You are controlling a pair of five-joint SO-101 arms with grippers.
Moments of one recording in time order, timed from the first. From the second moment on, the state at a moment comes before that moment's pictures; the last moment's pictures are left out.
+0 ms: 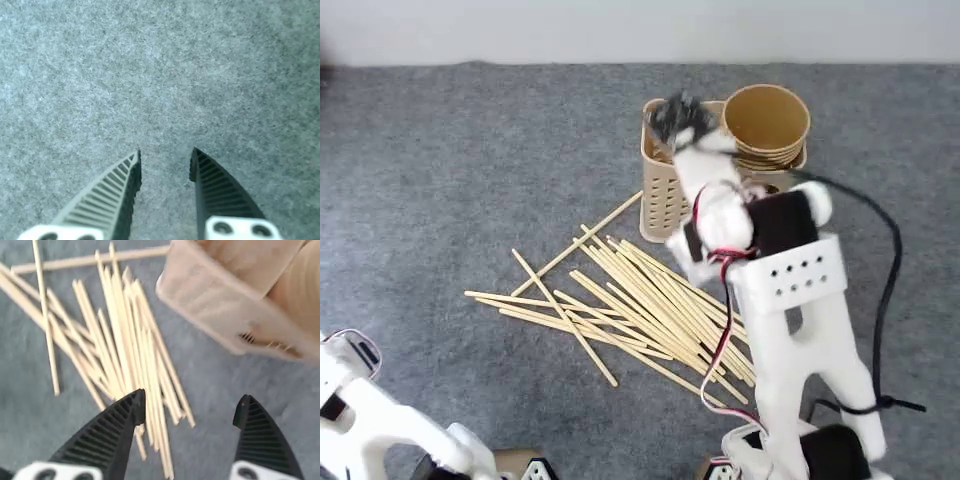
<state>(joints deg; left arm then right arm) -62.5 -30.1 58.4 54.1 -7.5 -21.8 -20.4 -0.9 100.5 14.3</state>
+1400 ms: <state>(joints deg) -62.5 -30.1 58.4 54.1 -7.5 -22.6 4.7 31.1 54.0 17.5</state>
